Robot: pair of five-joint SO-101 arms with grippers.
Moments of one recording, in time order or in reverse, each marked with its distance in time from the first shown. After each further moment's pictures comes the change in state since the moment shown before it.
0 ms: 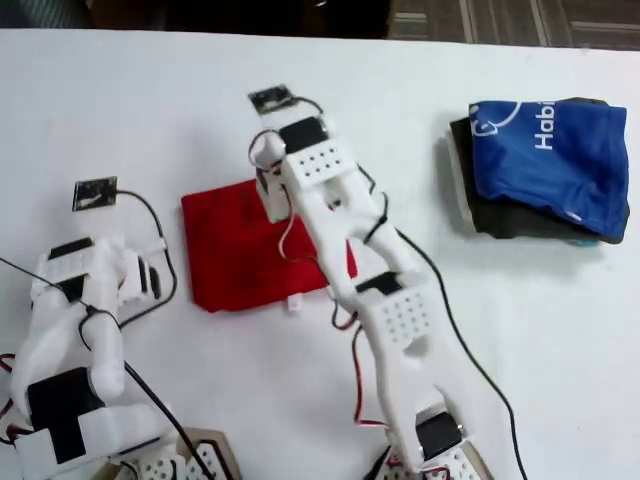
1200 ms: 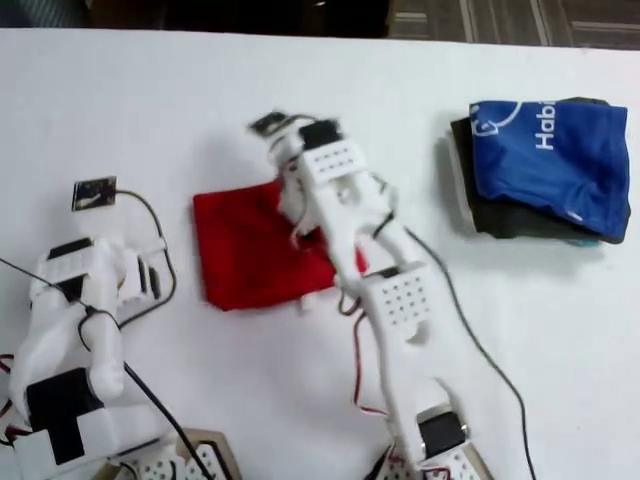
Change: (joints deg) left arm 0.0 0.0 0.0 0.0 0.0; right arm 6.9 1.9 -5.7 4.9 23.2
